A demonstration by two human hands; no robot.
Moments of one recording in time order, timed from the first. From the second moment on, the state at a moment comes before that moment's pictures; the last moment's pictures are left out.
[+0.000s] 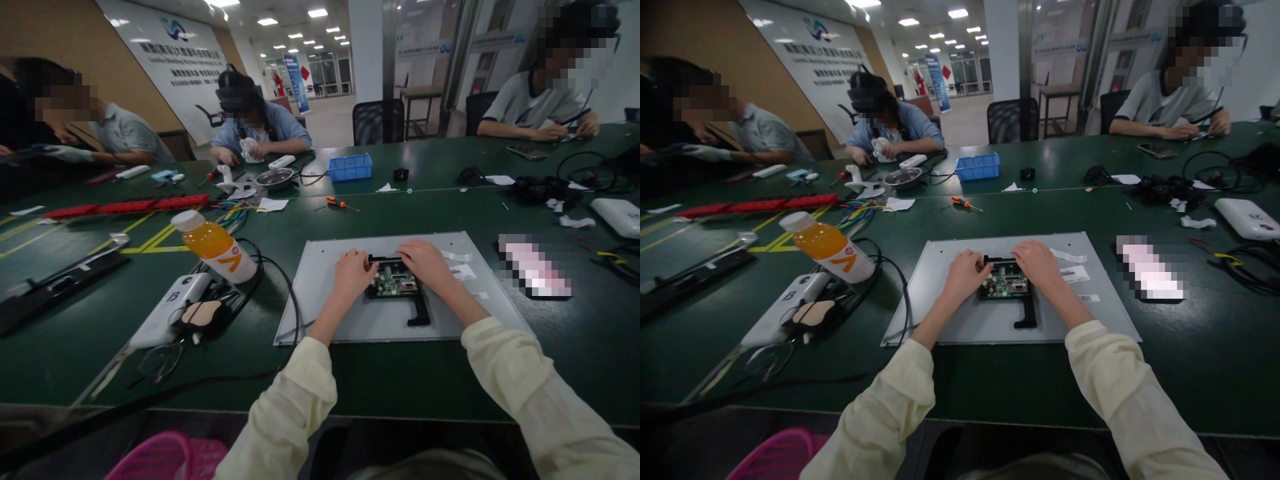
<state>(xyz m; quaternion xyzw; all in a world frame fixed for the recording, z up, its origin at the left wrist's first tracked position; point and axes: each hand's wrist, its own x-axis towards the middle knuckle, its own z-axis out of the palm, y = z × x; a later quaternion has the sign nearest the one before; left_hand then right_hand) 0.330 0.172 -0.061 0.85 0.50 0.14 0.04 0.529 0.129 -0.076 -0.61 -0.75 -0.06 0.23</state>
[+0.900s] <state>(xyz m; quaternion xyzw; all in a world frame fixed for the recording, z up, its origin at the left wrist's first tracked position) 0.335 0.166 -0.060 0.83 0.53 0.14 0.01 0.563 0.113 -0.063 -0.68 -0.68 -0.02 0.29</state>
